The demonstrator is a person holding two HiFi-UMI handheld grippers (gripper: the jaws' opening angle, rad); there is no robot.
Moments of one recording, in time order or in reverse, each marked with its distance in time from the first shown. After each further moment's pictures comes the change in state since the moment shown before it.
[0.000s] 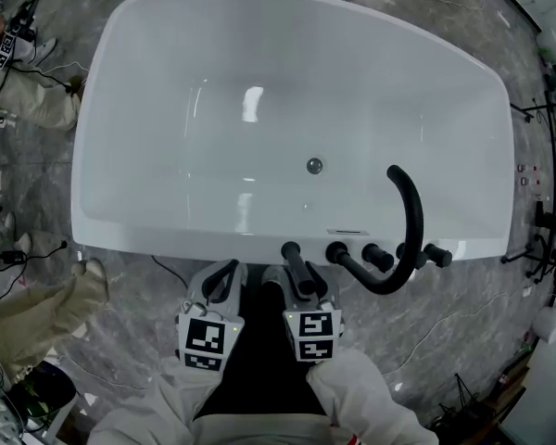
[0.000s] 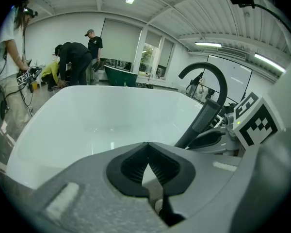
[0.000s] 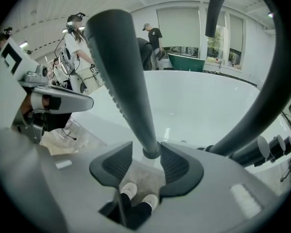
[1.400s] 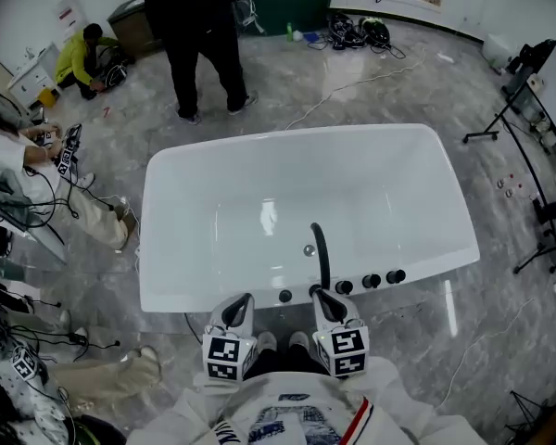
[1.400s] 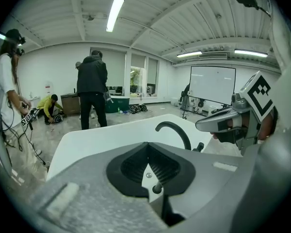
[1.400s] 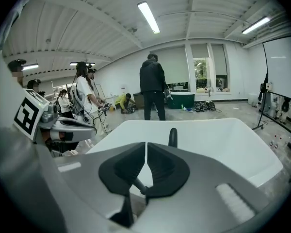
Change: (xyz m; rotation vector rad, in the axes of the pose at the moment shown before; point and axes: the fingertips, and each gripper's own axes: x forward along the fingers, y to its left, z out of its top) left arm -0.126 -0.080 0.159 0.174 -0.198 -0.002; right arm -0.232 -0.038 0.140 0.049 -0.411 -0.026
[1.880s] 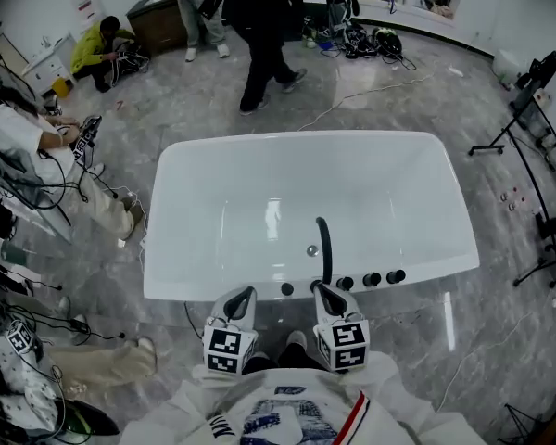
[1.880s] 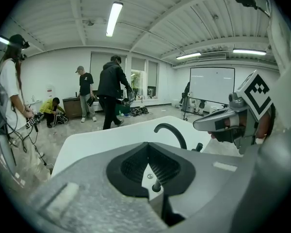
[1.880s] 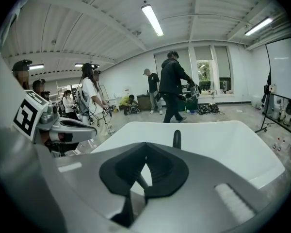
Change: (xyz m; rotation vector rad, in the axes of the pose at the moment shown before) left arm -0.023 -0.005 0.003 0.029 -0.029 0.028; right arm -0.012 0.014 0.004 -0.021 -0.022 0.036
